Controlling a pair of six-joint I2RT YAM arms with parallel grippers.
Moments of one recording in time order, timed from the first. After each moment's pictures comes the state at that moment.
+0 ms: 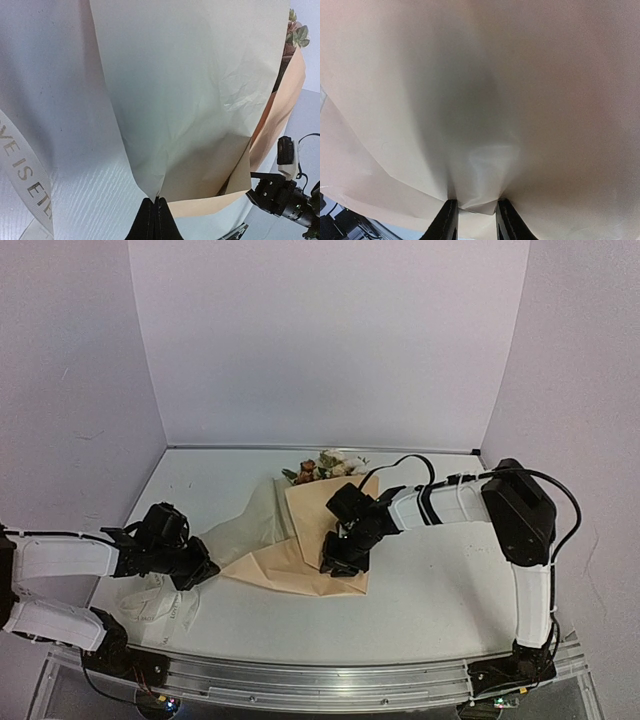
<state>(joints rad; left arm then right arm) -0.56 1.18 0.45 -0.16 0.17 -1.21 0.87 2.09 1.40 -0.47 -0.24 1.00</state>
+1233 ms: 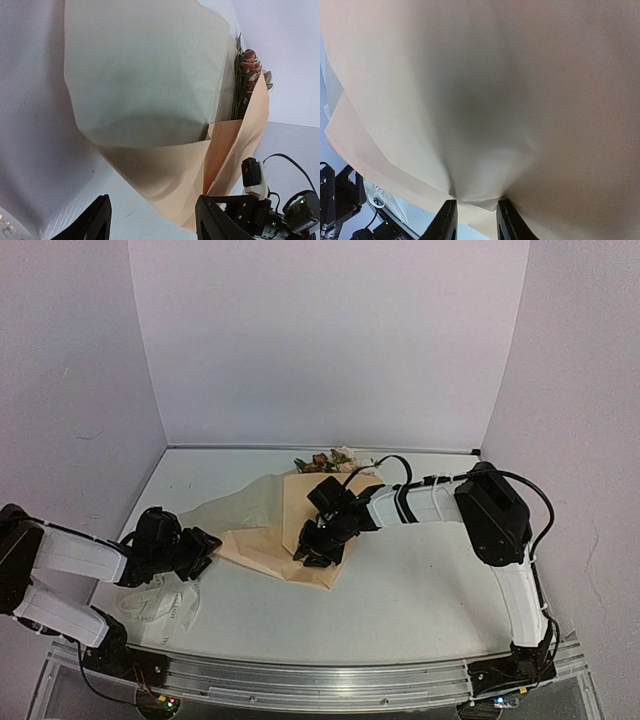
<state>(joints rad) -0.47 1.28 0.32 0.31 0.12 -1.25 0.88 2.25 1.61 -0.38 -0.30 1.14</state>
